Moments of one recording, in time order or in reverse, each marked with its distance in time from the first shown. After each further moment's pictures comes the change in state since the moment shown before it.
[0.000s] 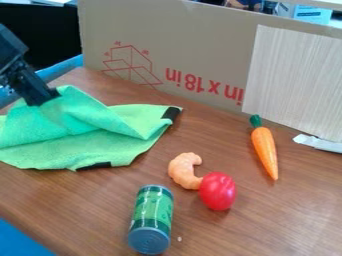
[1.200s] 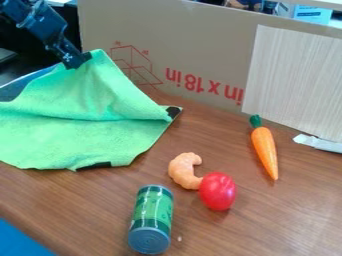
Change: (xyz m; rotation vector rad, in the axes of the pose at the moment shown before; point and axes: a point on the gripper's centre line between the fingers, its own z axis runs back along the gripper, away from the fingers) arm 0.045 0.103 -0.009 0.367 -0.008 0.169
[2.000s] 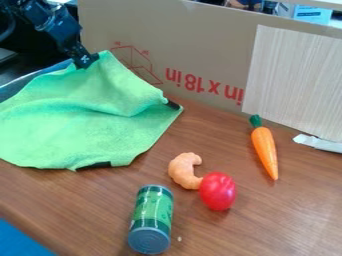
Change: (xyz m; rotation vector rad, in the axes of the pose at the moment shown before) arm 0.006 0.032 -0.027 0.148 0.059 0.077
